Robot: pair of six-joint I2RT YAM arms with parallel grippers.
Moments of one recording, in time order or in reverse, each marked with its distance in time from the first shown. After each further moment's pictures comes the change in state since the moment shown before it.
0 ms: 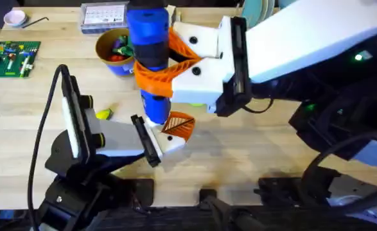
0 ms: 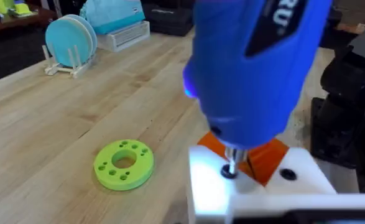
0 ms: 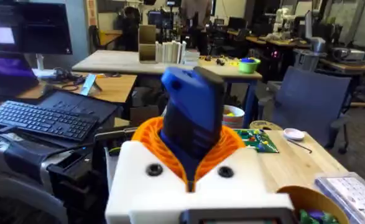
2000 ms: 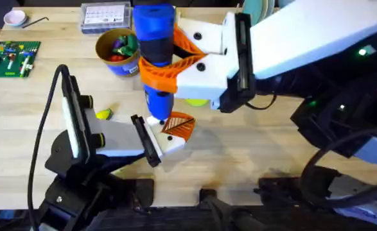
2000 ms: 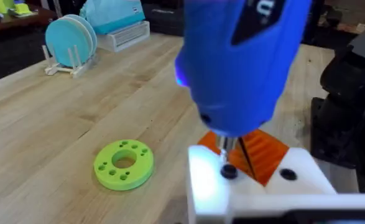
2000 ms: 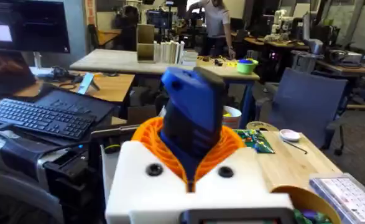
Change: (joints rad) left arm 0.000 0.000 0.000 0.000 0.000 0.000; right arm -0.031 0.000 0.001 0.004 -0.029 -0.005
